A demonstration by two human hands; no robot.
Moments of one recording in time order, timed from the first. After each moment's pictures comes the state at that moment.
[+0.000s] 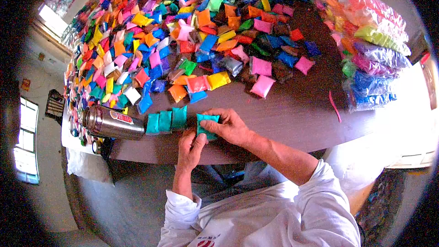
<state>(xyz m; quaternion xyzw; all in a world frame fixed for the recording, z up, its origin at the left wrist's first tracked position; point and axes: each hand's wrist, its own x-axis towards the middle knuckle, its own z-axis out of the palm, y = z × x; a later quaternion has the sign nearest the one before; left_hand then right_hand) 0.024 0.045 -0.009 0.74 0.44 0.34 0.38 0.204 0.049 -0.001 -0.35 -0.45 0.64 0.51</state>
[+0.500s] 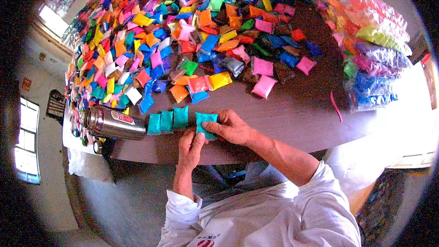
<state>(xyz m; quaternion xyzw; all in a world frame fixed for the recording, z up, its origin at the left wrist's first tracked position) 0.023 0.045 -0.008 0.71 0.45 0.36 0.40 0.213 0.053 0.001 -0.39 -0.51 0.65 0.41</state>
